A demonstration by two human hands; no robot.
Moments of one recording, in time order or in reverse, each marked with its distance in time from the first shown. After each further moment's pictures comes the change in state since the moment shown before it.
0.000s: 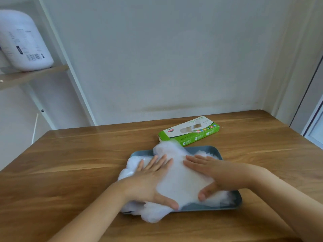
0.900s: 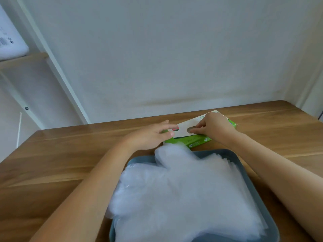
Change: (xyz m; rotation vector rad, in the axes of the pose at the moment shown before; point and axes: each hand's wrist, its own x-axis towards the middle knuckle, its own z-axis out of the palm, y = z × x) left_hand 0.088 -0.047 -0.084 -0.463 0.196 0.005; right_hand 0.125 0.062 -0.059 0.280 0.680 0.351
